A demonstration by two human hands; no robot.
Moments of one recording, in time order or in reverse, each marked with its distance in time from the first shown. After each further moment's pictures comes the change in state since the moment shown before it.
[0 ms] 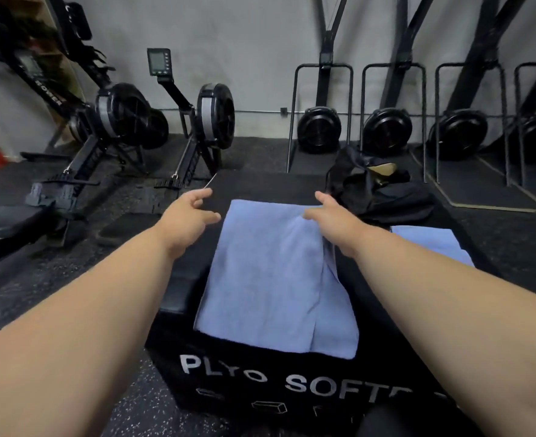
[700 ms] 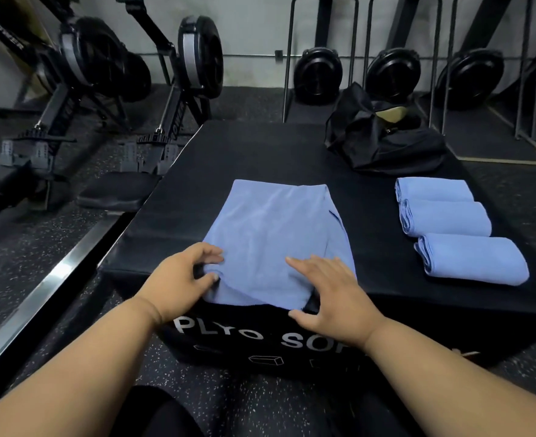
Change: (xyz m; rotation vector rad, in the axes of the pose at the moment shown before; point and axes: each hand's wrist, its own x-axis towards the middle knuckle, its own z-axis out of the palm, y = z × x) left_hand -0.085 -0.140 0.031 0.498 -0.212 0.181; right_hand -0.092 0.185 0.044 -0.786 -0.078 -0.518
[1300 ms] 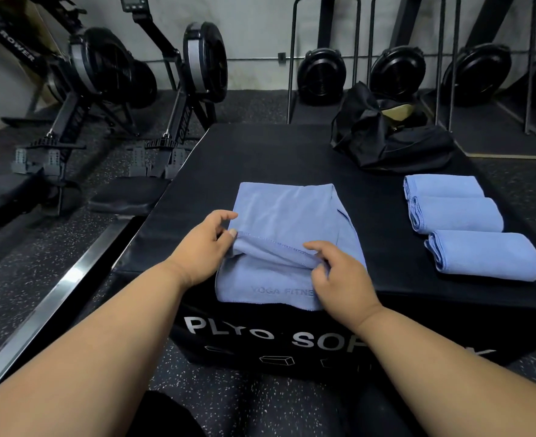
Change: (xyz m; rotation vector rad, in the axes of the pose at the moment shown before) left_hand 0.049 0.024 -0.010 -0.146 0.005 -0.076; right_hand 0.023 -0.031 -0.010 0.334 0.231 0.366
